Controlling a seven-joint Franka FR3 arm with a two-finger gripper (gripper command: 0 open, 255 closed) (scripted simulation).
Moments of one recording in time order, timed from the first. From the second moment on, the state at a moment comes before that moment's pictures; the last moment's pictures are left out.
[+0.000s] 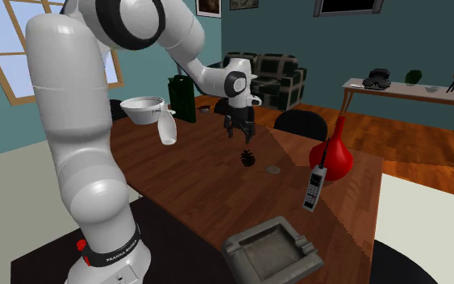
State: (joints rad) arm -0.04 0.13 0.18 -2.12 -0.04 2.27 0.04
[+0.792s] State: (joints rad) arm 0.00 0.54 0.14 -1.79 -0.14 2.31 0.10
